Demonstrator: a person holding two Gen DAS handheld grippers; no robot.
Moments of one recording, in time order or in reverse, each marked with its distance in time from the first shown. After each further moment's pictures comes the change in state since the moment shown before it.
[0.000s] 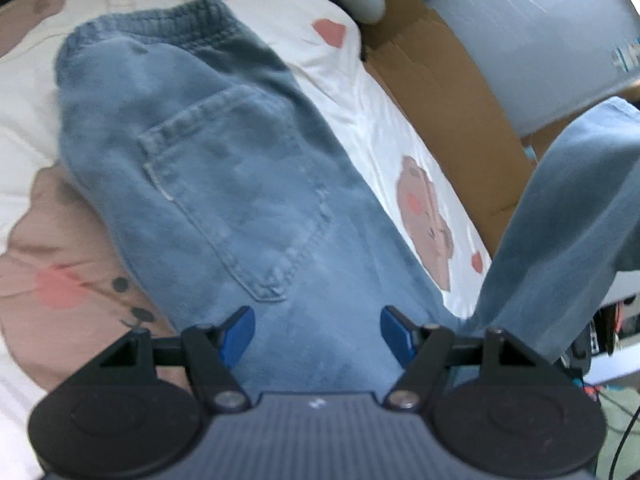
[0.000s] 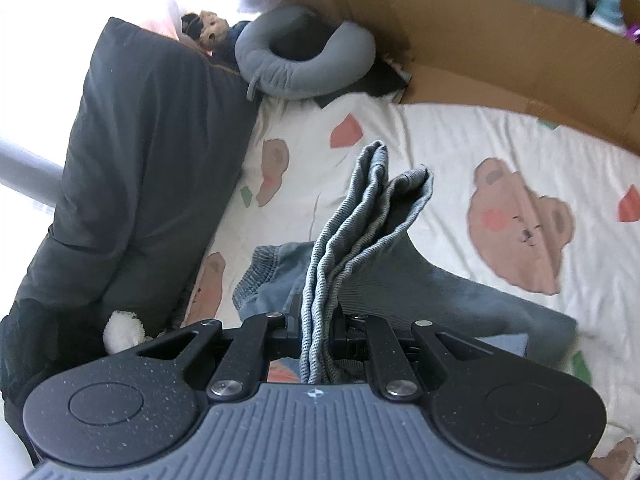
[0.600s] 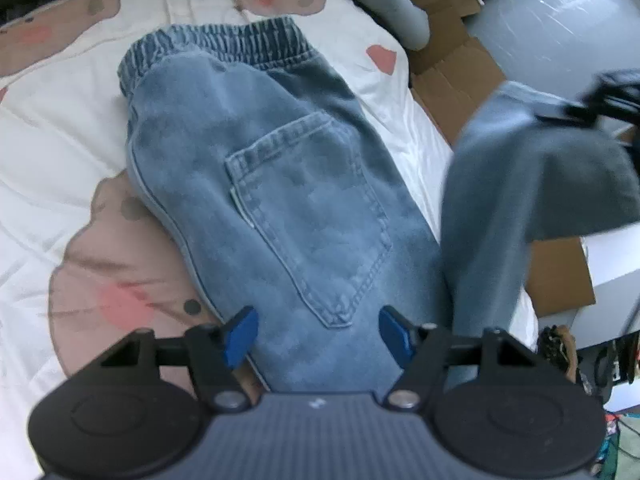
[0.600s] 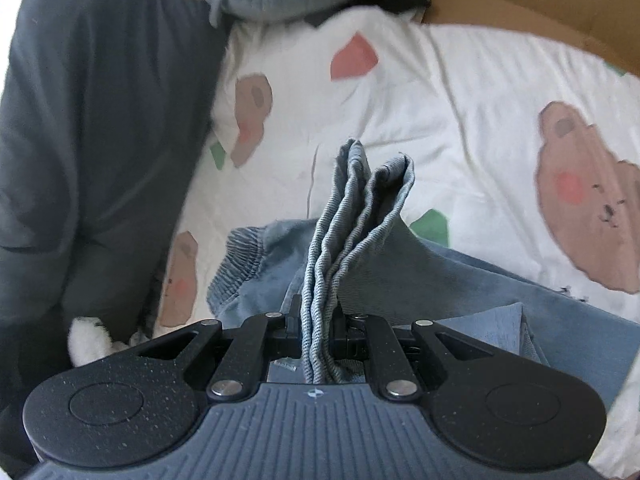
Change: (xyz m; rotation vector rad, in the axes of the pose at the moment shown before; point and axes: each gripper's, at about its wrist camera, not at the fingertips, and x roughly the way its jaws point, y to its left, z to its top) left arm -0.008 0.030 0.006 -0.022 -0.051 0.078; right arm 0.181 0.020 0.024 0.050 0.166 -0.036
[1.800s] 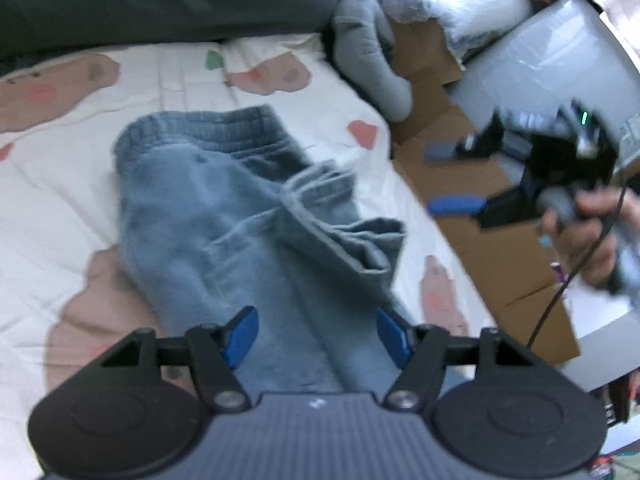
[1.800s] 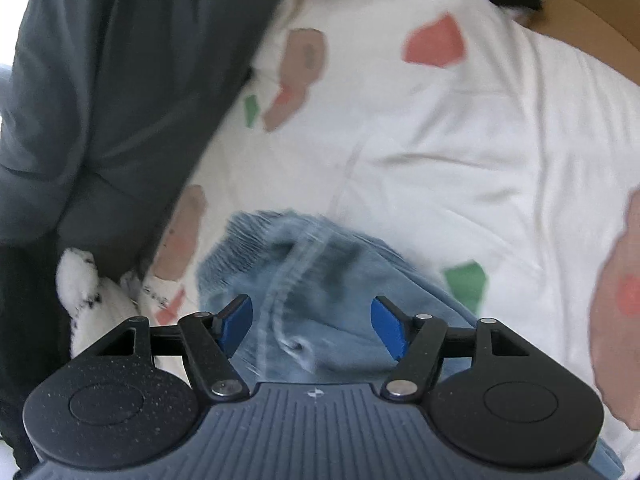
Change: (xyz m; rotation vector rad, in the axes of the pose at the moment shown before) left arm -0.027 -0.023 0.015 -0.050 -0.212 -0.059; right arm 0.057 -0.015 0.052 -0.272 0.152 0.088
